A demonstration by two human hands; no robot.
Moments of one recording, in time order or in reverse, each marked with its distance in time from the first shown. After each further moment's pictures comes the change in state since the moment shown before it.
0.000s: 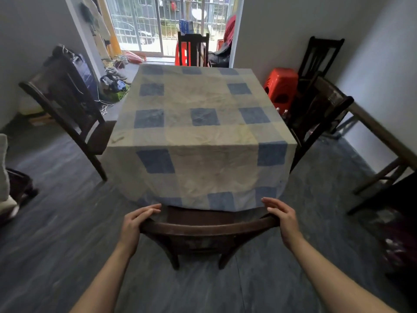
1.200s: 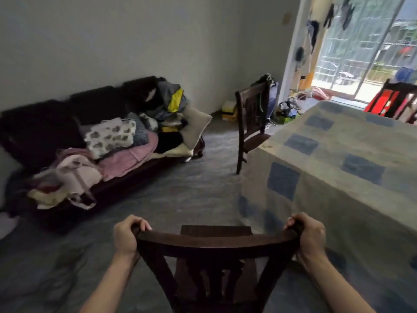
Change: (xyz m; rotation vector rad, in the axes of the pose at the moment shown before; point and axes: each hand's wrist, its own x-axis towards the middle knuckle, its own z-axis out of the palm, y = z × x) left_hand -0.338 0.076 -0.067 -0.305 1.181 0.105; right_hand -0.093 -0.095 0.156 0.202 -0.703 0.085
